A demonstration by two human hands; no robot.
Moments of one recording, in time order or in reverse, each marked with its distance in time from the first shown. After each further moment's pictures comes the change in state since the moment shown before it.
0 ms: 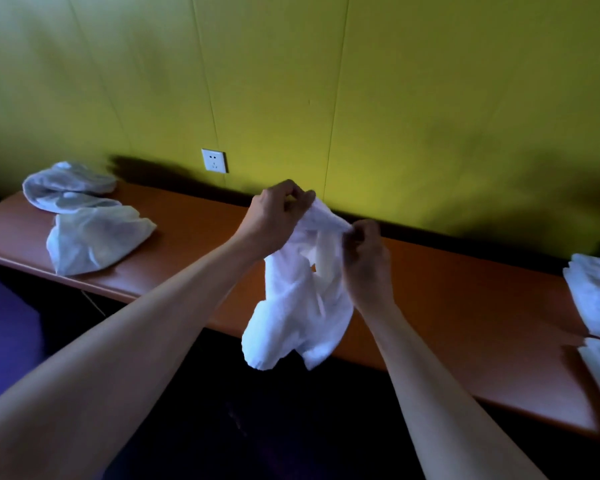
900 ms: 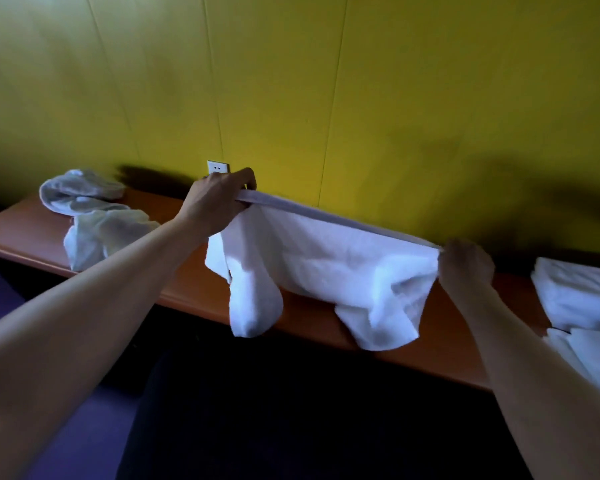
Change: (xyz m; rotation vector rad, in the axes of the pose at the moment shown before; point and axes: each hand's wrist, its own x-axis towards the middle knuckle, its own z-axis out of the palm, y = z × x) left_hand -0.024 -0.017 -0.104 0.619 0.023 0.244; right_hand 0.026 0.050 -0.157 -1.091 -0.126 0.095
